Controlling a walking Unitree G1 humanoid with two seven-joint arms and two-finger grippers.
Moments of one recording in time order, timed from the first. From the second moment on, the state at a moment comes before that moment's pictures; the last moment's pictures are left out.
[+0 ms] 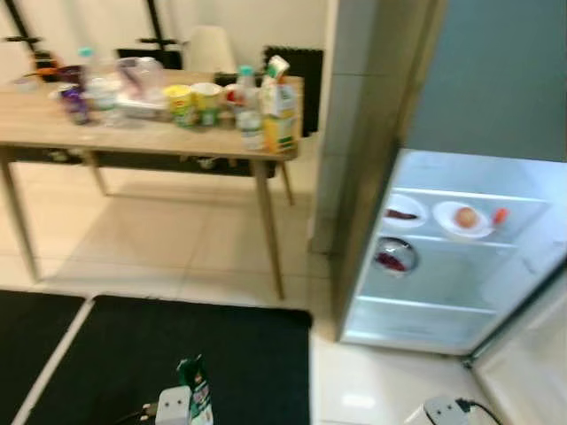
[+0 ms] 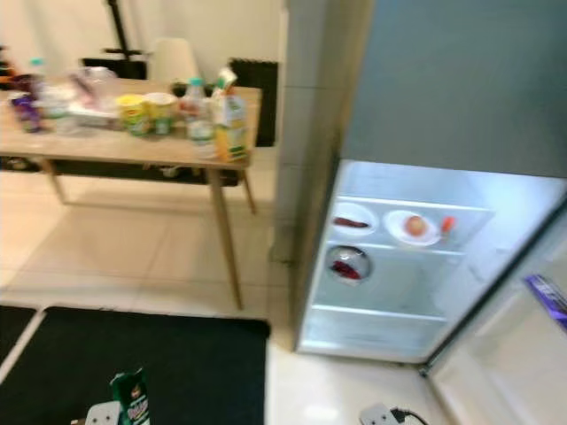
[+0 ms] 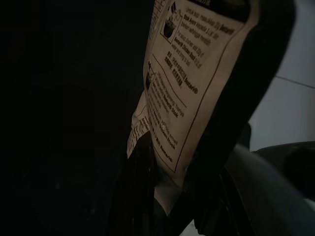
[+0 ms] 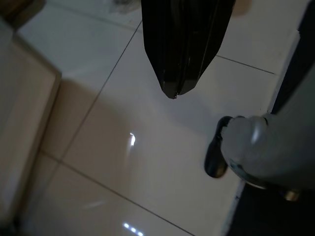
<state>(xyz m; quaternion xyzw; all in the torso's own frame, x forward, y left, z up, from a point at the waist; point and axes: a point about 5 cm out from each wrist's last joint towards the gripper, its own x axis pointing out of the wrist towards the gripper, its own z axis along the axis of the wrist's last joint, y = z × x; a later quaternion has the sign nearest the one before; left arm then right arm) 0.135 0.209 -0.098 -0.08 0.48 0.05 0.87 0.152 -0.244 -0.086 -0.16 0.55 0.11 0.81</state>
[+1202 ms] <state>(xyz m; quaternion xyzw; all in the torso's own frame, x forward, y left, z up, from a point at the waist) 0.128 0.202 -0.102 -0.10 0.50 0.04 0.86 0.154 -0.247 -0.085 -0.20 0.54 0.09 0.81</state>
